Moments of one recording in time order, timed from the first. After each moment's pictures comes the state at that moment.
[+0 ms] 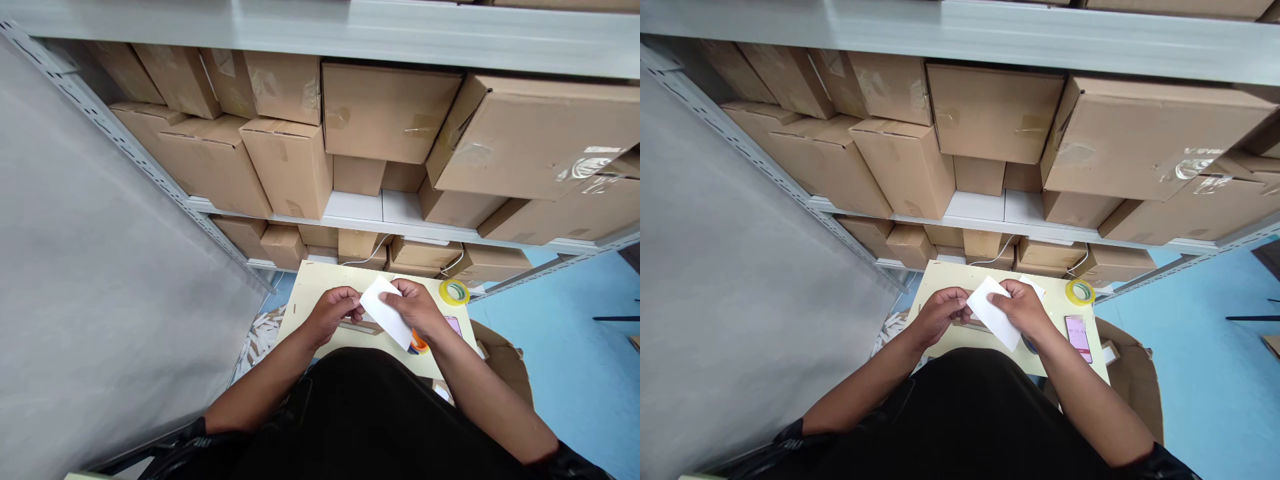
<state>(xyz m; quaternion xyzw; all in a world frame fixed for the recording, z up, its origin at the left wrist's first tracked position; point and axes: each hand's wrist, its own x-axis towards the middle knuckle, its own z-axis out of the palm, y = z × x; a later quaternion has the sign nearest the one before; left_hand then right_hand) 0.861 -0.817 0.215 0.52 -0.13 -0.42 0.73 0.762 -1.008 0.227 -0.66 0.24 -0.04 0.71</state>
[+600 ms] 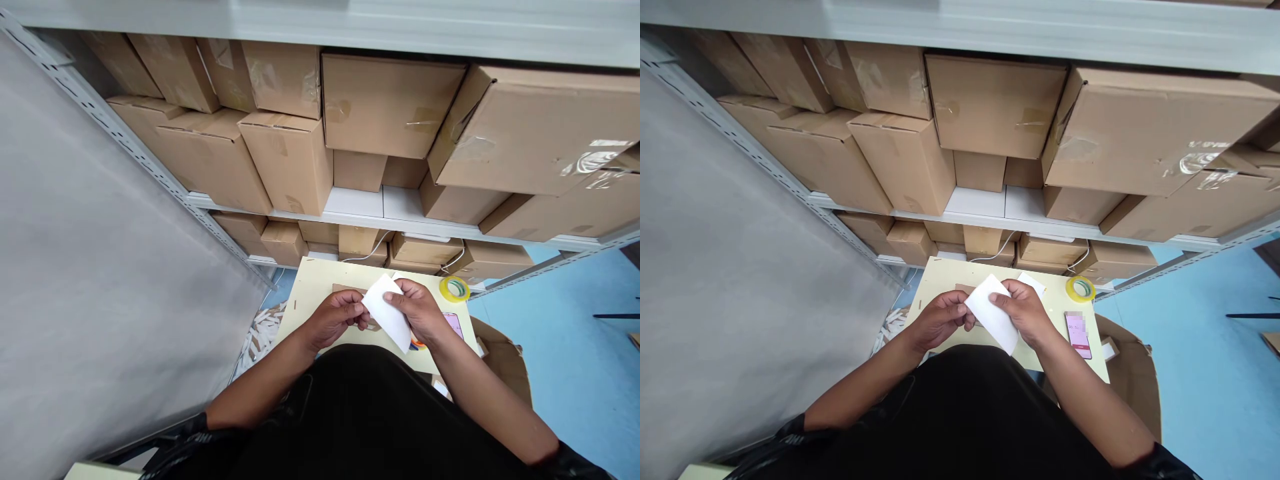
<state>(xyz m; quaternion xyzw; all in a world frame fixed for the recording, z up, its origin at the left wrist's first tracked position) 0.850 -0.813 0.217 0.41 -0.15 -0.48 0.76 0.750 -1.002 0.228 -0.65 0.21 -0.06 0.73</state>
